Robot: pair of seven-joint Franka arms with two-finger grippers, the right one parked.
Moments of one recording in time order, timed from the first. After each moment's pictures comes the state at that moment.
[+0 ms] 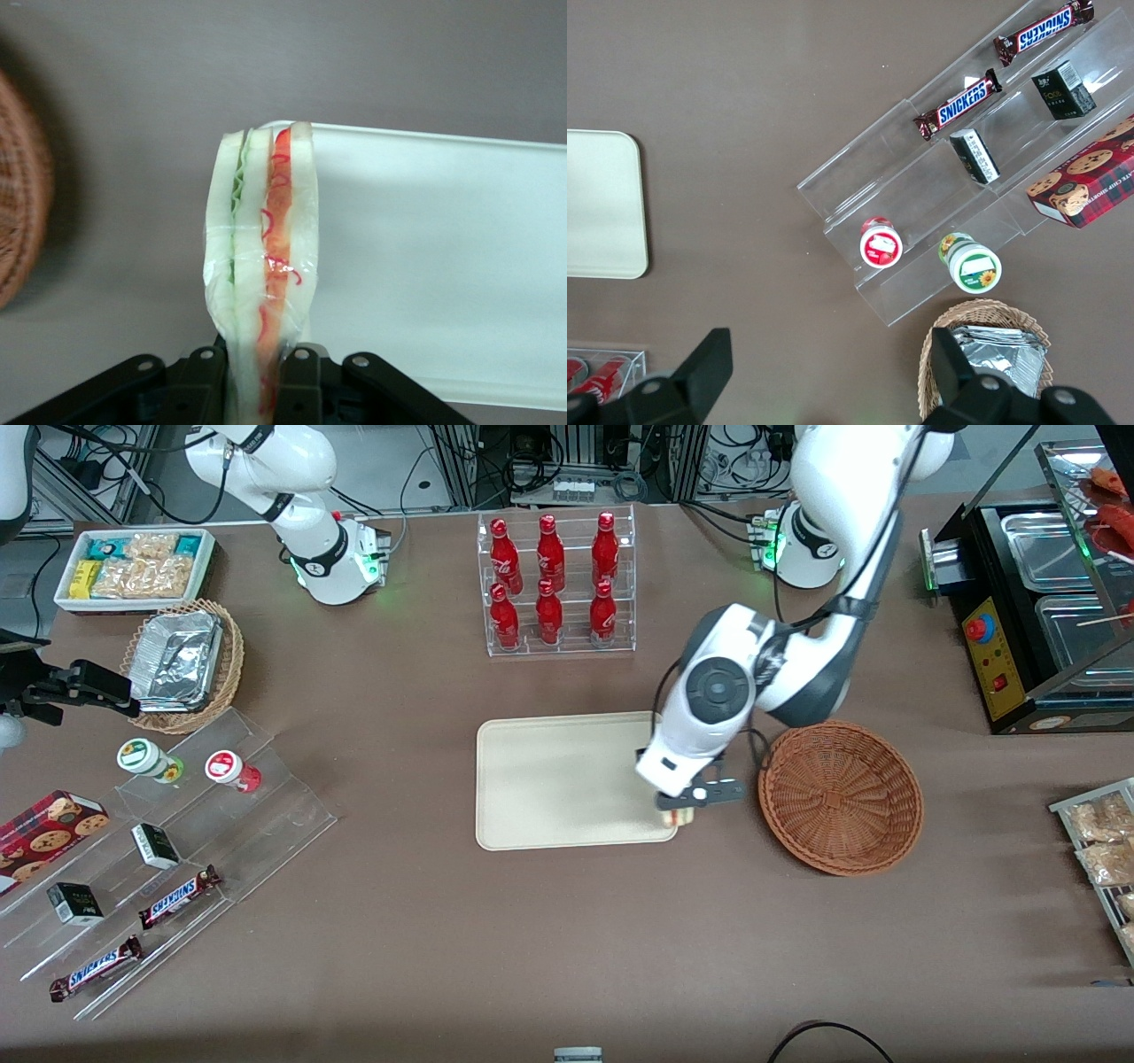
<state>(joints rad) -0.56 0.49 -0.05 -1.62 -0.05 2.01 -0.68</state>
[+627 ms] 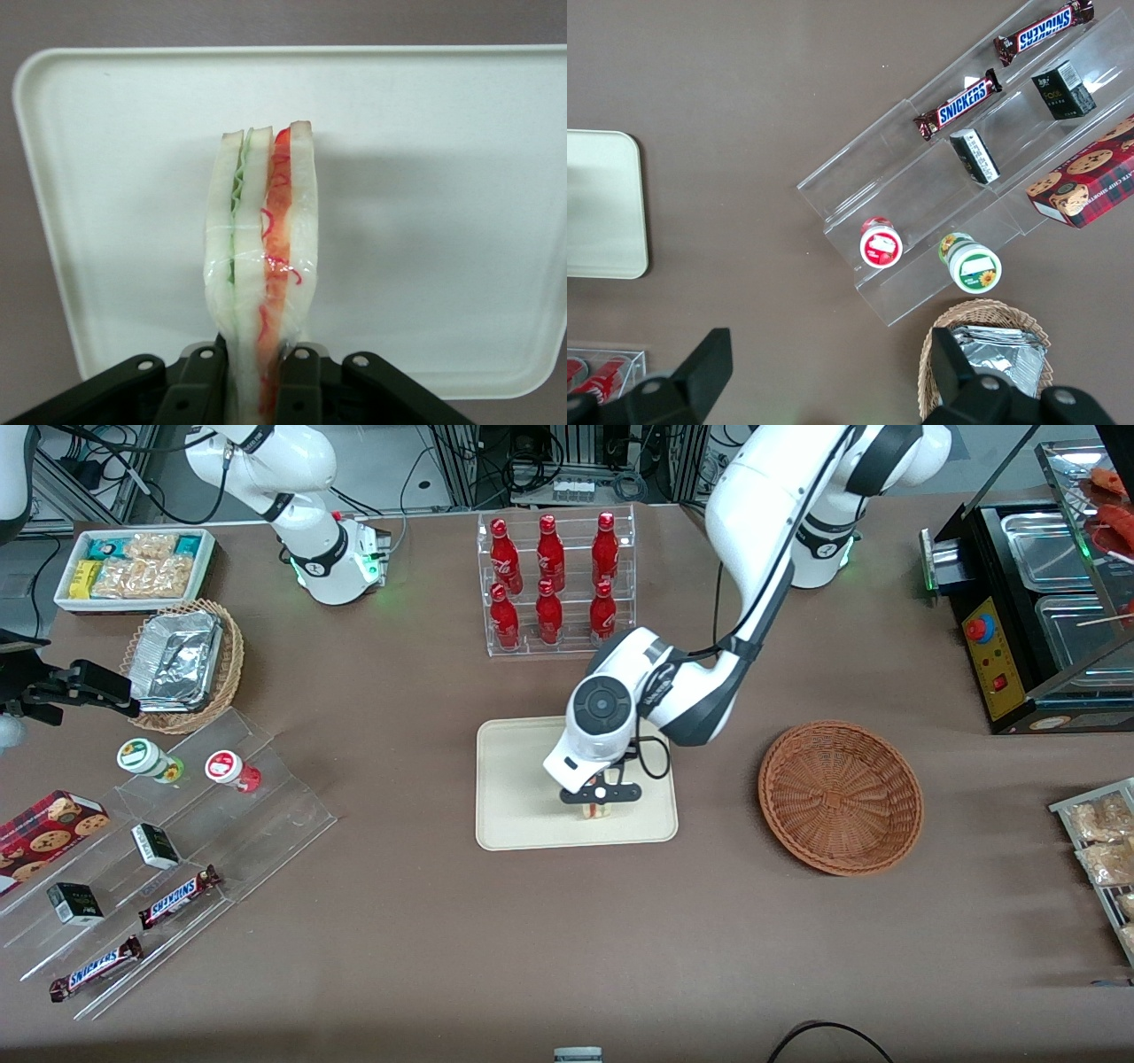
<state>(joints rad) -0.70 0.73 -0.05 -1.39 -0.10 2.02 -0.73</state>
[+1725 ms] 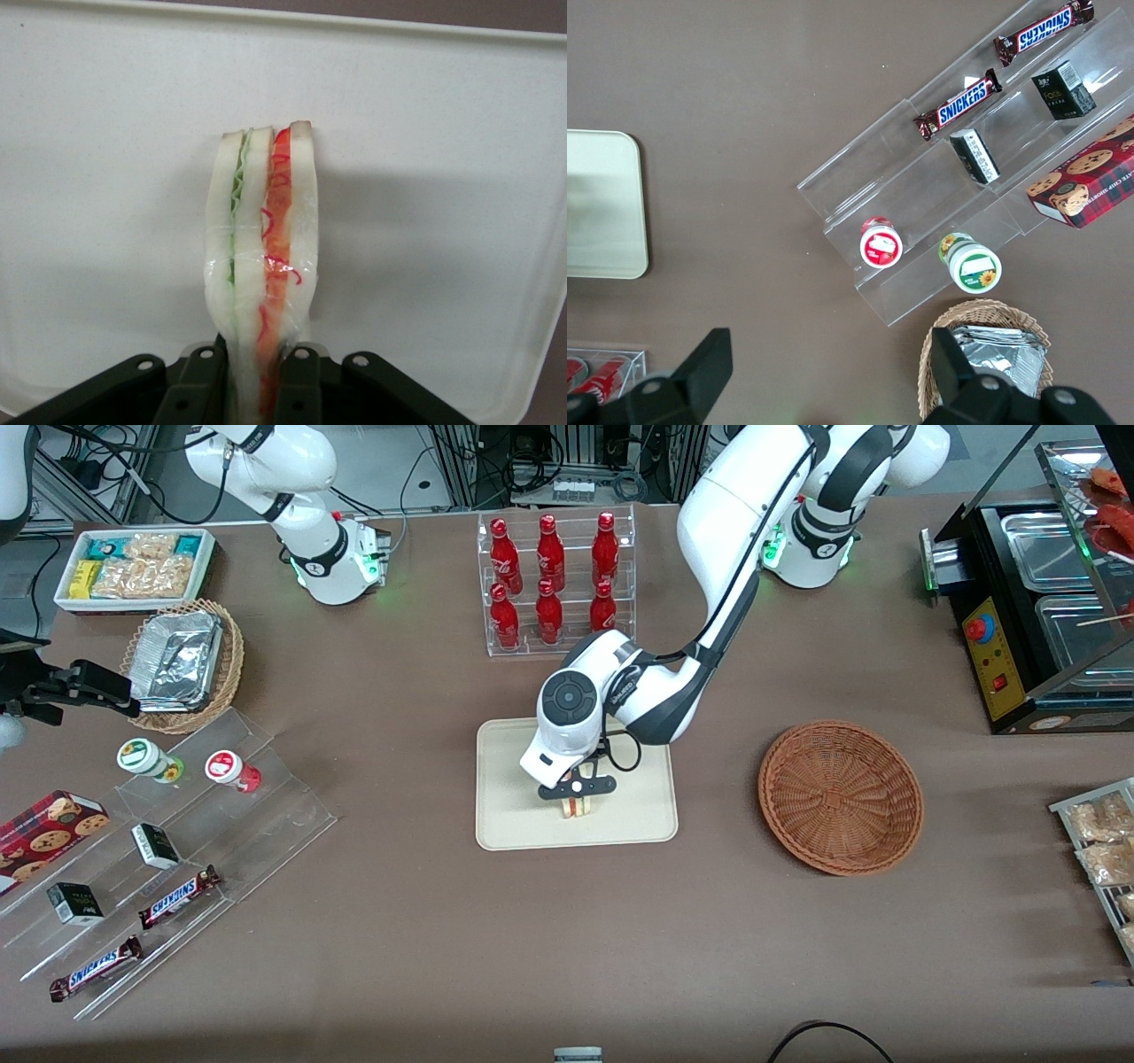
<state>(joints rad) -0.76 0.80 -0.04 -1.36 -0.08 2.09 -0.86</state>
